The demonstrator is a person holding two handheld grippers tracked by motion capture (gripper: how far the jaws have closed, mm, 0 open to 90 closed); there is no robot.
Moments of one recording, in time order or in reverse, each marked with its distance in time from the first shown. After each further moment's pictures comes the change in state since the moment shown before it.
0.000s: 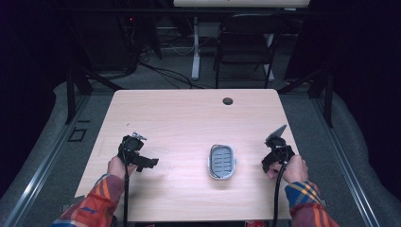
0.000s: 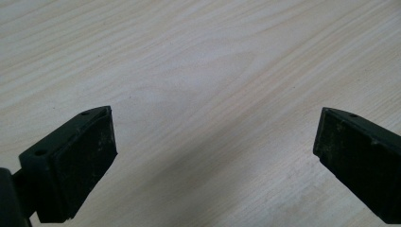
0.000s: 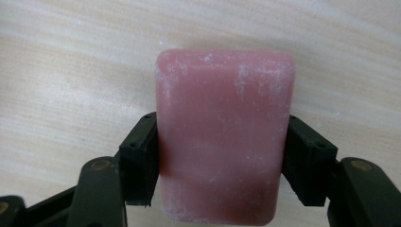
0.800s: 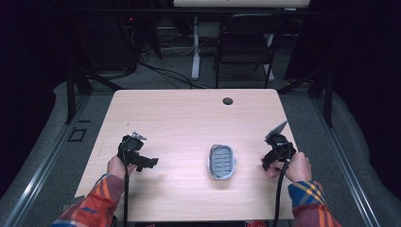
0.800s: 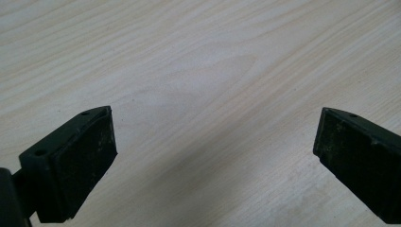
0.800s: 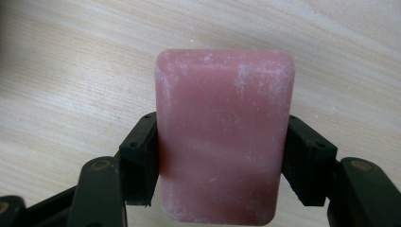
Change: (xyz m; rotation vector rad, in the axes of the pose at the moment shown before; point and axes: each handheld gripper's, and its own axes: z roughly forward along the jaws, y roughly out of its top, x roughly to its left) left arm -0.001 0.000 -0.002 -0.014 0.010 0.011; right arm 0.007 -0.003 -0.023 -0.023 0.032 -0.052
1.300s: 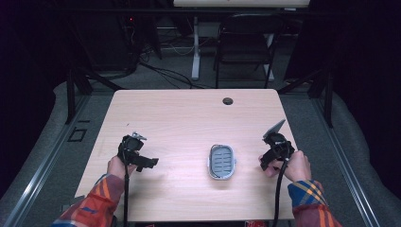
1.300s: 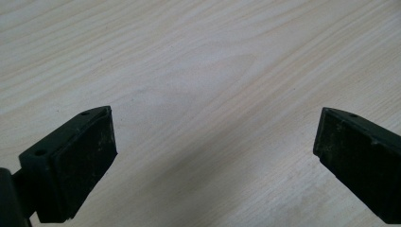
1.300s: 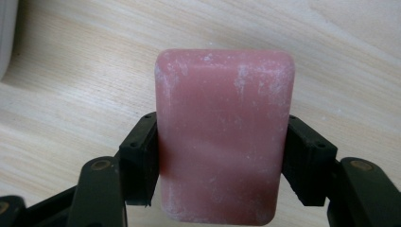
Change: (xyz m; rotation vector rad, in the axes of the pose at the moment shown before) left arm 0.001 0.000 0.001 0.008 -0.006 0.000; right arm 0.009 0.002 -0.010 0.015 0.000 -0.052
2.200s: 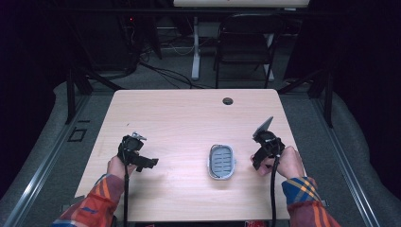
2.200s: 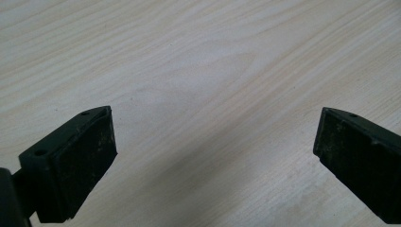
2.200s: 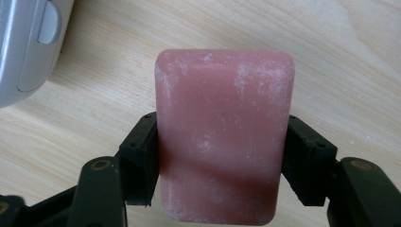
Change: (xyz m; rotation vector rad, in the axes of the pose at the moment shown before) left arm 0.001 0.000 0.000 0.003 -0.005 -0.004; right arm 0.025 0.016 0.000 0.028 0.015 -0.078
